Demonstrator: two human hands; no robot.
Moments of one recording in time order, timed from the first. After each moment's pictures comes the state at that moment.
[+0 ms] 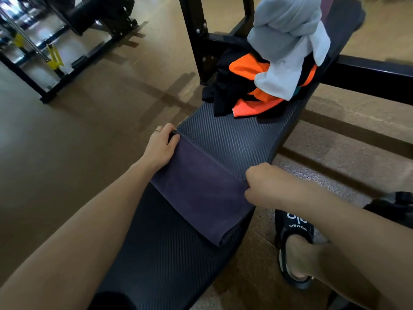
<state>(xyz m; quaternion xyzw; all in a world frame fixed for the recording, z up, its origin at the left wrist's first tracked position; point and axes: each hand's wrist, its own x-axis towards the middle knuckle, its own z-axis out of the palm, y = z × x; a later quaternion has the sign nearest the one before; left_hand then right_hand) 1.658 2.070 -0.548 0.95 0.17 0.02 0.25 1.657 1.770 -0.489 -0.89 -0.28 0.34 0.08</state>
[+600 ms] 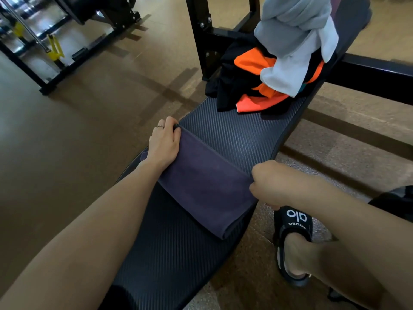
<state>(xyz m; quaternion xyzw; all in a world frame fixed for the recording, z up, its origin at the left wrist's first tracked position) 1.655 2.063 -0.565 0.96 0.19 0.08 0.18 1.658 1.771 -0.485 -0.89 -0.25 0.37 0.05</state>
